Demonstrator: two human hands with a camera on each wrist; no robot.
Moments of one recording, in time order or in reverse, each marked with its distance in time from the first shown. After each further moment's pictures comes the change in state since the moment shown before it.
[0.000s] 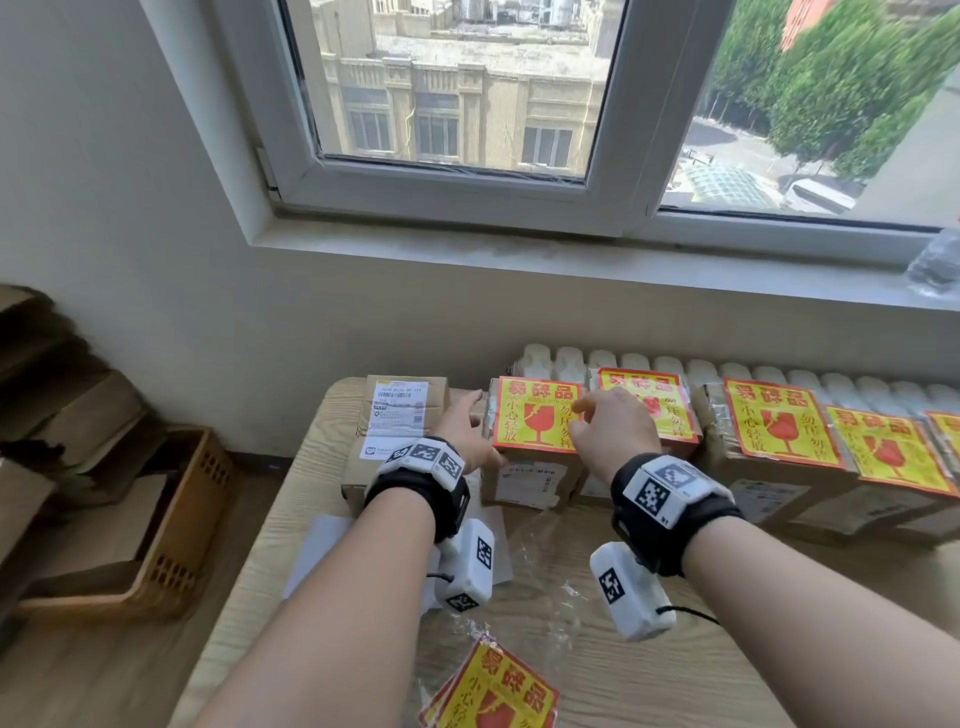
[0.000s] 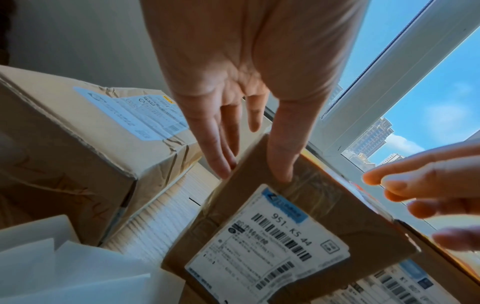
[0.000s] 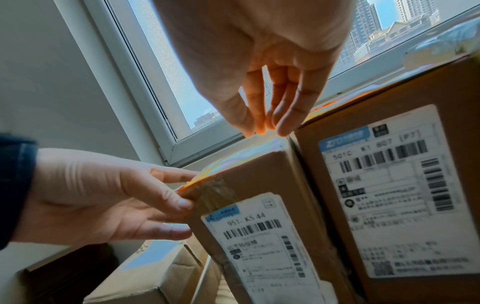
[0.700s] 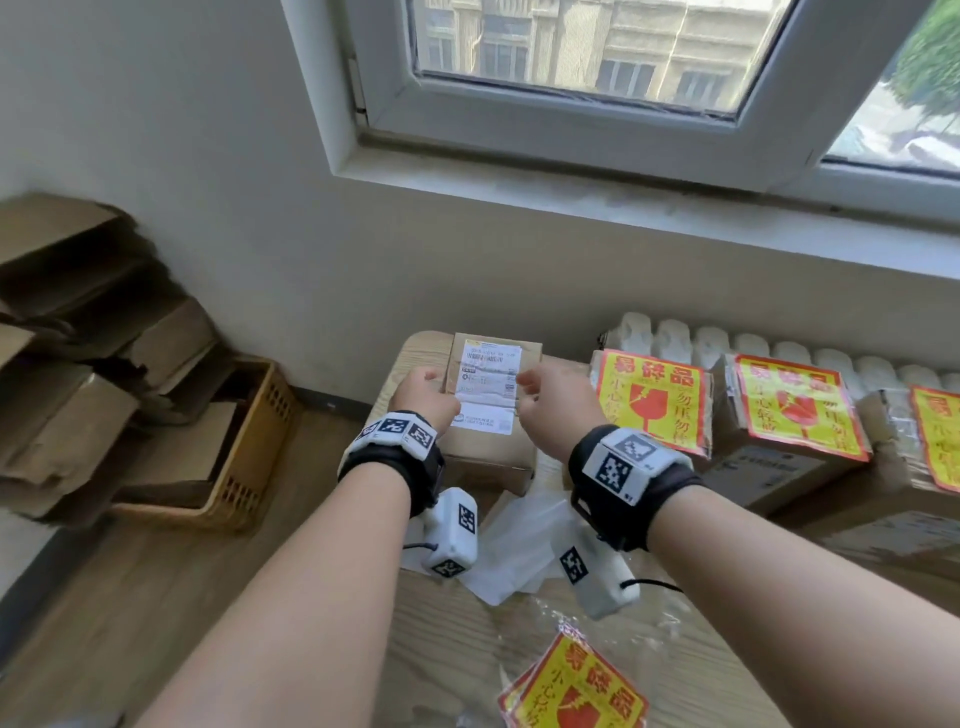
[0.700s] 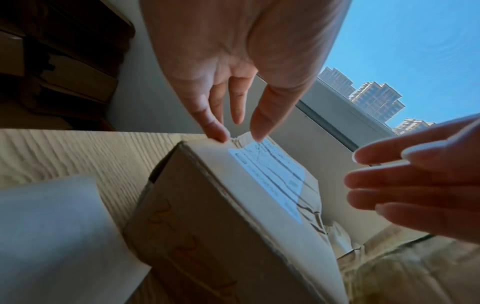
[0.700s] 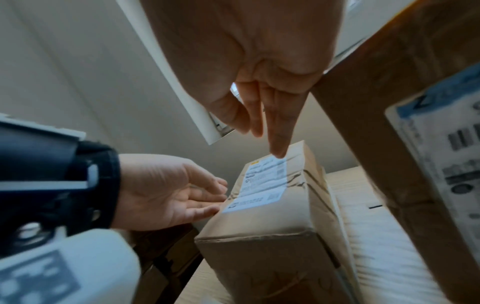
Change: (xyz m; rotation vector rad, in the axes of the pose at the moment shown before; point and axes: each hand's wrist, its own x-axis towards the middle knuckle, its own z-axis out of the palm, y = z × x) left_hand 0.022 -0.088 -0.101 0.017 0.384 -0.224; right_hand 0.011 -0.121 0.096 0.132 -0.275 -0.191
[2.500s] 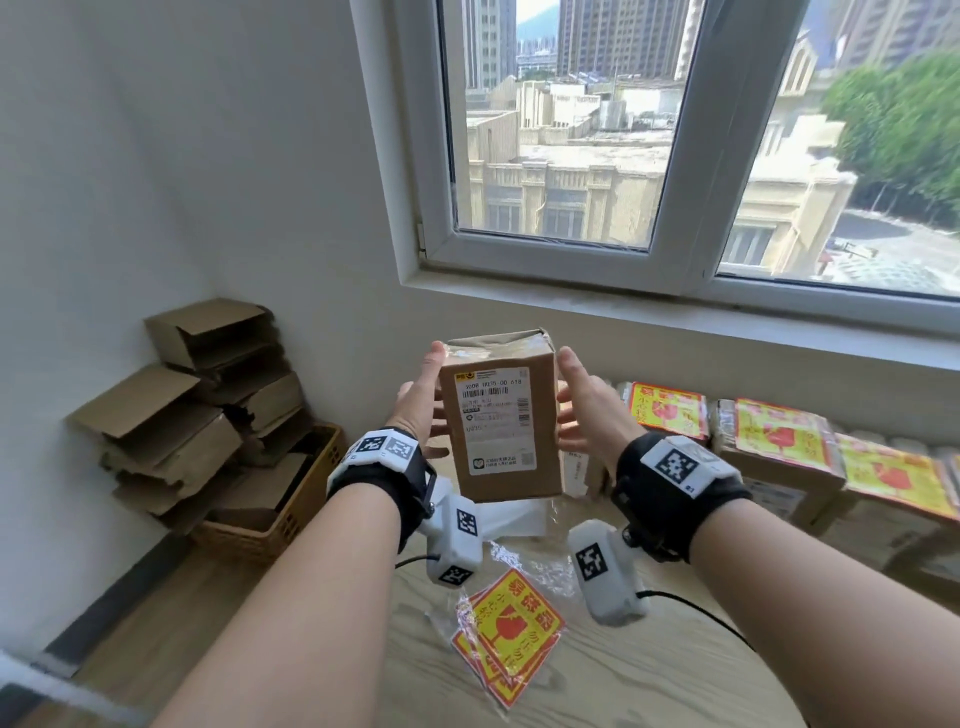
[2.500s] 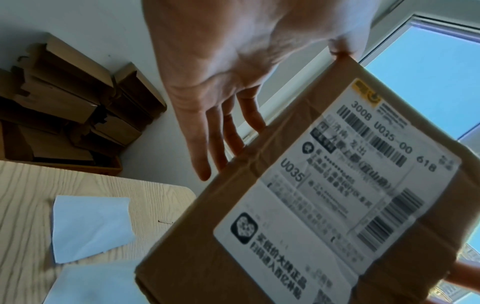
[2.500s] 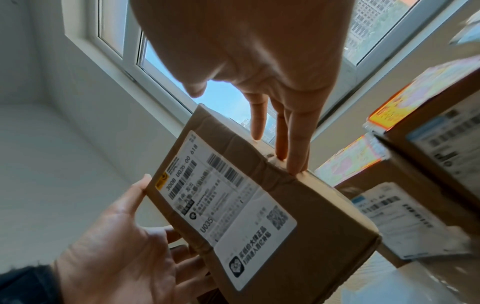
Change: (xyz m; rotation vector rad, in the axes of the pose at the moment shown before) left_hand -0.279 0.051 -0.027 -0.635 0.094 0.047; right_hand -0.202 0.038 -0.127 0.674 -0.039 -0.071
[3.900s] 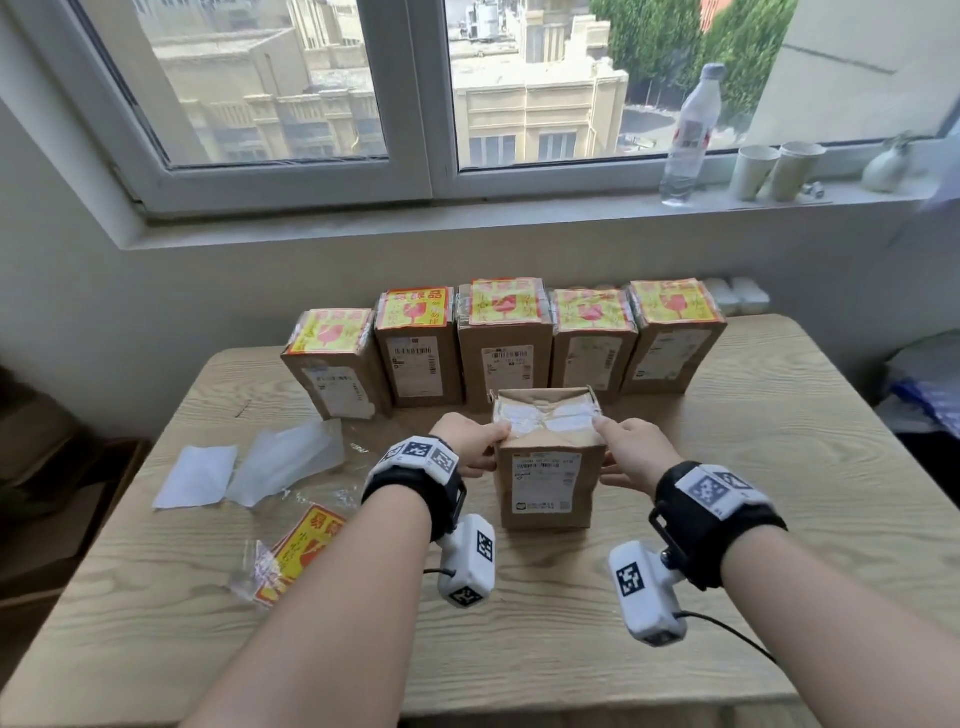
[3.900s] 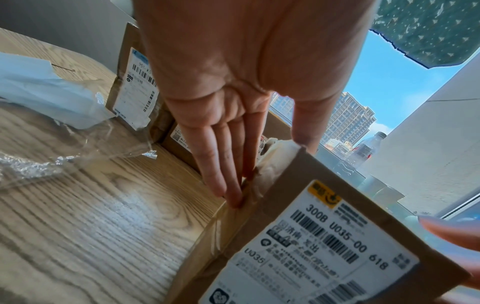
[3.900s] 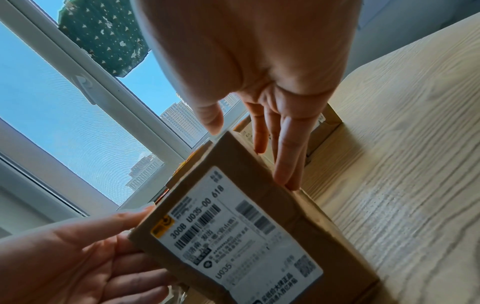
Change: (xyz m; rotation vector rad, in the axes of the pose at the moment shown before) left_hand -0.086 -0.137 0.268 0.586 -0.597 -0.117; right_hand -0.118 0.229 -0.233 0.041 0.434 0.473
